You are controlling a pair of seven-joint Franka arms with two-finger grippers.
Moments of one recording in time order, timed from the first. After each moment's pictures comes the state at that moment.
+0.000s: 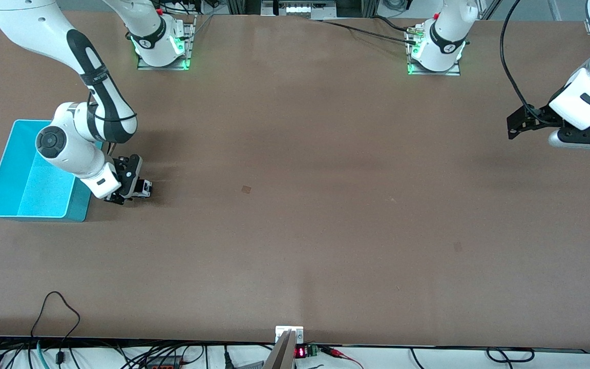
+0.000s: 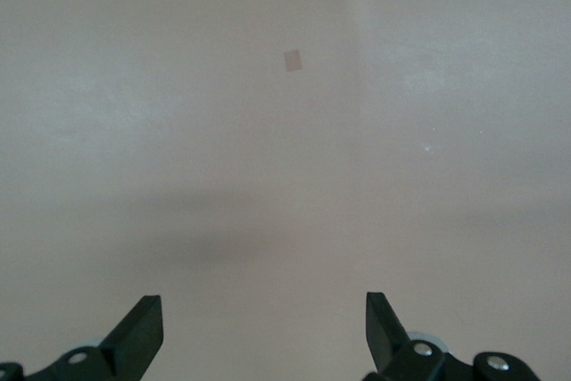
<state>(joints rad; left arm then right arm) -0.02 -0.05 -0.02 -1.77 0.07 1.71 0.02 -0.03 0.40 0.02 -2.17 0.00 2.58 -1.43</state>
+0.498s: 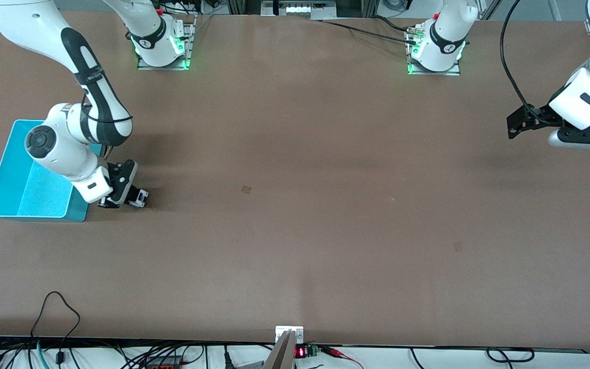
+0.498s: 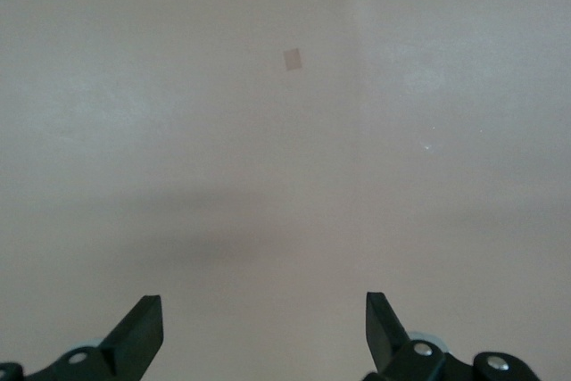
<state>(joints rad) -0.02 -0.05 -0.02 -1.77 0.07 1.71 0.02 -0.03 0.39 0.02 -2.10 0.05 2.57 -1.36</state>
